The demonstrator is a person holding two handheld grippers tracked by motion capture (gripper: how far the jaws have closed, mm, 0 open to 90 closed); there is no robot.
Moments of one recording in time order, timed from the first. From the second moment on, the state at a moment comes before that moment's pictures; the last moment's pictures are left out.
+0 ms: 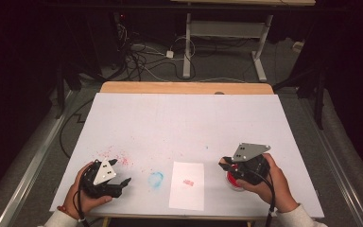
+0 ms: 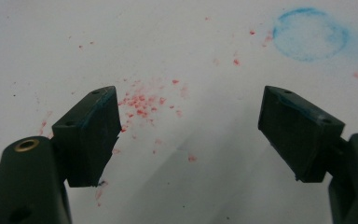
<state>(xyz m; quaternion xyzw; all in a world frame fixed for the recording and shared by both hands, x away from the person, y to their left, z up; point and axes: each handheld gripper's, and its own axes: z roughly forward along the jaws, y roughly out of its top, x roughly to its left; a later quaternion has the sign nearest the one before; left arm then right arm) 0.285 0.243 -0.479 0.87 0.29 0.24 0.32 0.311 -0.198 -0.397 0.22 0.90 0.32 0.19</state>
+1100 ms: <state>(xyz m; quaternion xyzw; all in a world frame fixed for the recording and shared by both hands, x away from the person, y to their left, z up) 0.283 0.241 -0.481 0.87 0.29 0.24 0.31 0.321 -0.228 -0.446 0.28 0.91 0.25 0.16</state>
